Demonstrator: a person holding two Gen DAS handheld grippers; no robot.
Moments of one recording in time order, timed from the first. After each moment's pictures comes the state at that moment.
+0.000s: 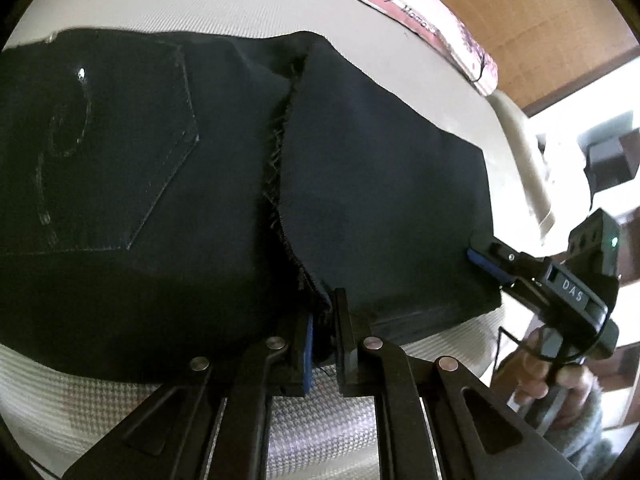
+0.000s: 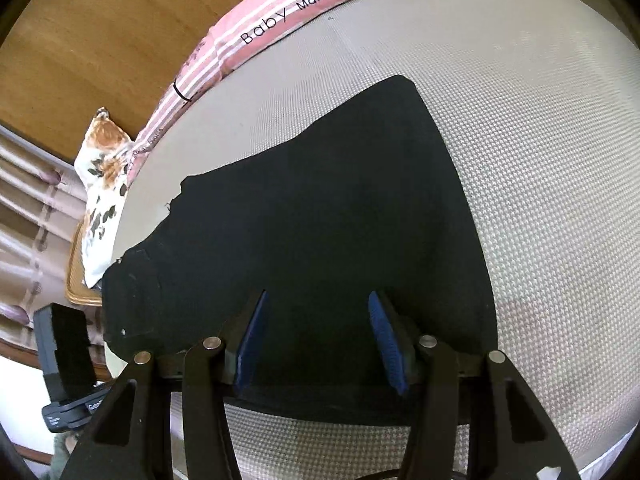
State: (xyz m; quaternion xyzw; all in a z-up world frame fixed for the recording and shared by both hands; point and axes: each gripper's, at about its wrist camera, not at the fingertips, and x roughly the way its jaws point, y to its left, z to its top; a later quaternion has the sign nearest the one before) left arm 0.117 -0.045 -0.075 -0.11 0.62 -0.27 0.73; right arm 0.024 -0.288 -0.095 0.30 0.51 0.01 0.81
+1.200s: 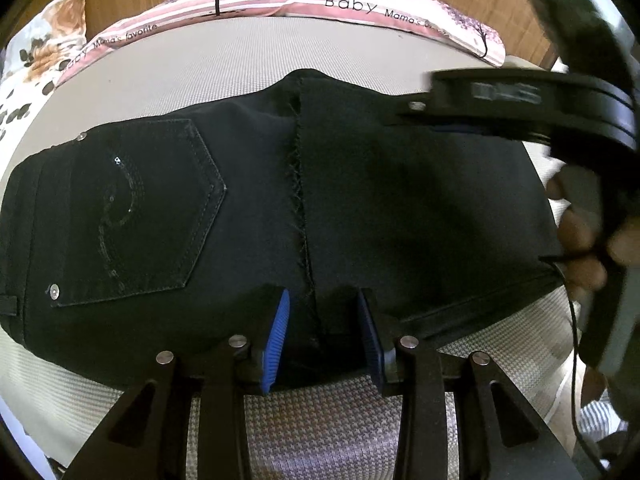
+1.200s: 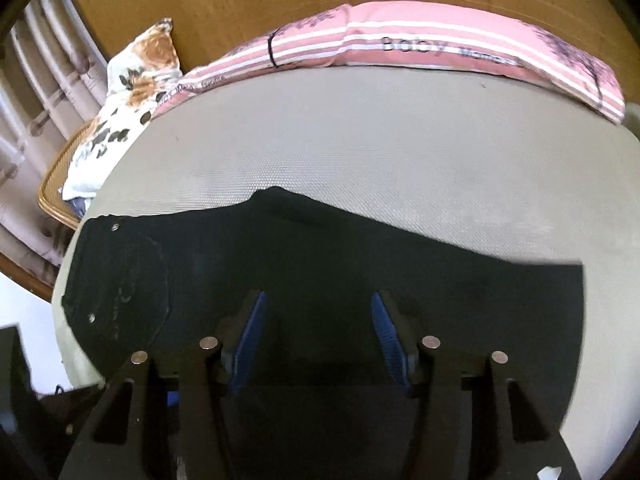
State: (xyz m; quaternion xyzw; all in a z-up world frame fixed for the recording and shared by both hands) left arm 0.093 -0.057 -0.066 0.05 0.55 -0.22 0.81; right arm 0.133 -0.190 -0.075 0.08 0.50 0.07 0.86
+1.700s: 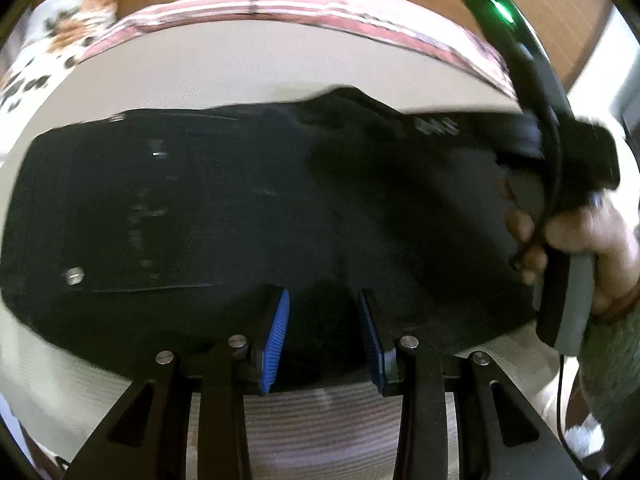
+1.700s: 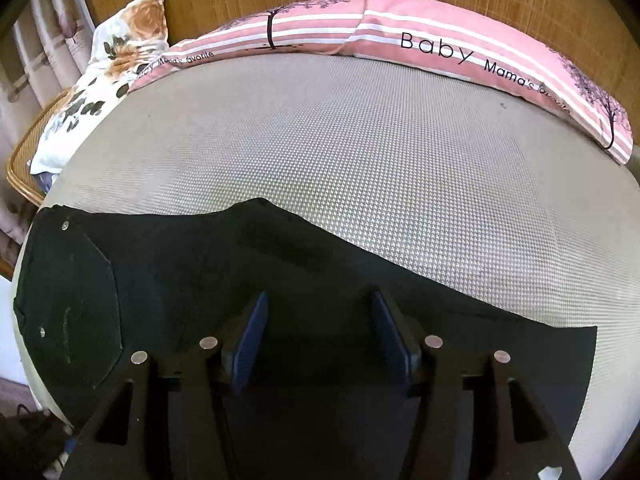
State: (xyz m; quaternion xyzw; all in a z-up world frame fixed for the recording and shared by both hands) left arm 0.099 -0.016 -0.056 -0.01 0.54 -0.19 0.82; right arm 0.161 -0.170 -0.087 0.03 0.51 0.05 0.86
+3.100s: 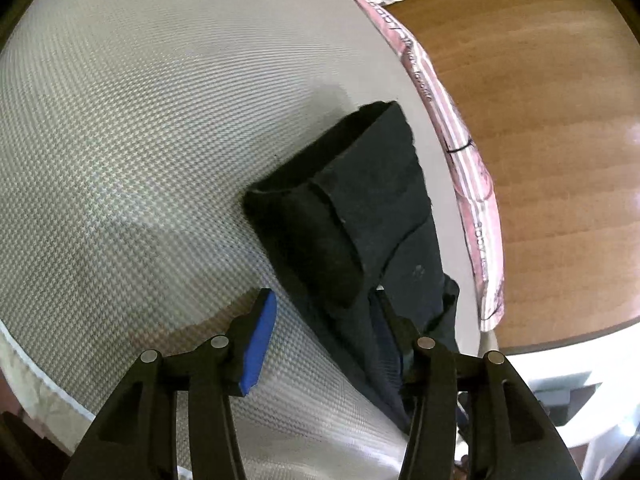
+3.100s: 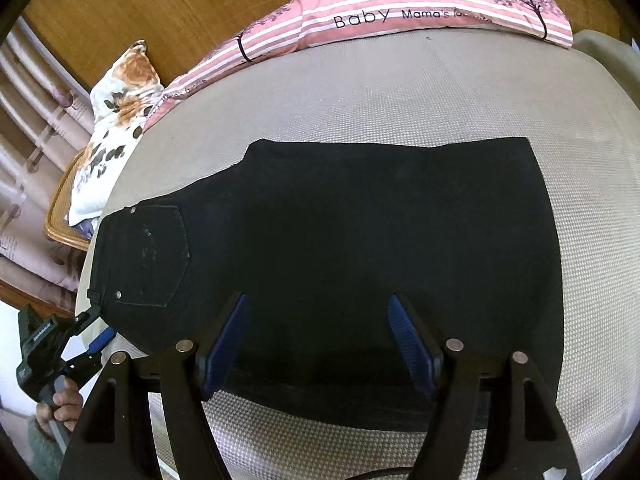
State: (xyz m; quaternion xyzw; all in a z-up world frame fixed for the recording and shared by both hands) left arm 0.074 0.226 -0.091 -0.47 0.48 -0.05 0.74; right arm 0.046 -0.204 -0.059 0.17 0.52 0.03 0.84
